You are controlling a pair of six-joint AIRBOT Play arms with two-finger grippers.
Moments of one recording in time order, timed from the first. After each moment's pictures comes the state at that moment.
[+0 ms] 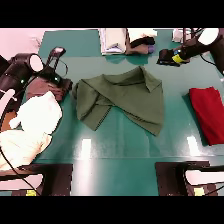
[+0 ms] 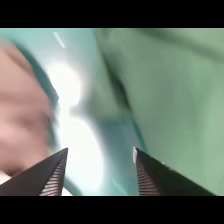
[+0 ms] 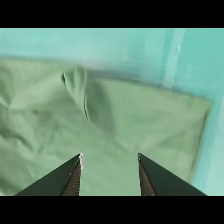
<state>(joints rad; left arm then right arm) -0.18 -1.39 1.33 1.44 -1.16 -1.43 0.09 -1.47 1.67 -1.36 1.22 1.66</state>
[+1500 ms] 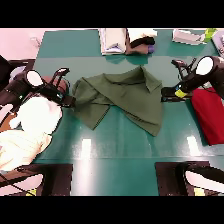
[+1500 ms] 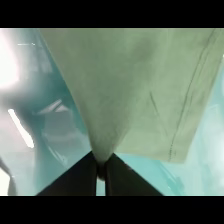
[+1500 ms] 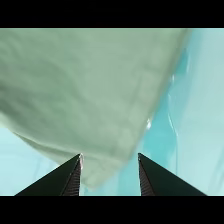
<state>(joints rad) -0.16 -1.28 1.09 1.23 -1.17 -1.33 0.10 -1.25 1.20 -1.43 1.43 1.70</state>
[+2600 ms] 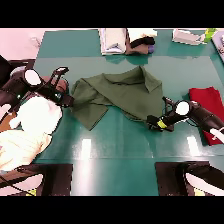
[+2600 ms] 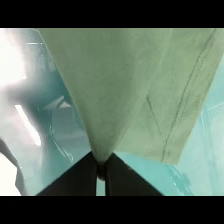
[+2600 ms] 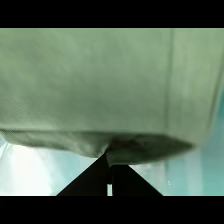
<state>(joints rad) -0.16 -1.26 1.10 1.25 -1.20 -1.33 0.25 -1.12 0.66 -1.26 1.04 2.01</state>
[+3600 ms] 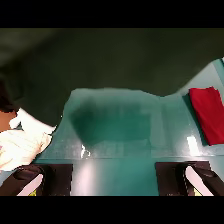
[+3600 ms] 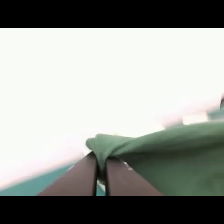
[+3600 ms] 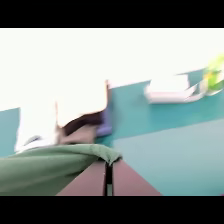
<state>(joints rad) -0.16 -0.82 2.06 1.32 -1.10 -1.37 -0.30 -0.84 2.01 -1.40 1.39 1.72</state>
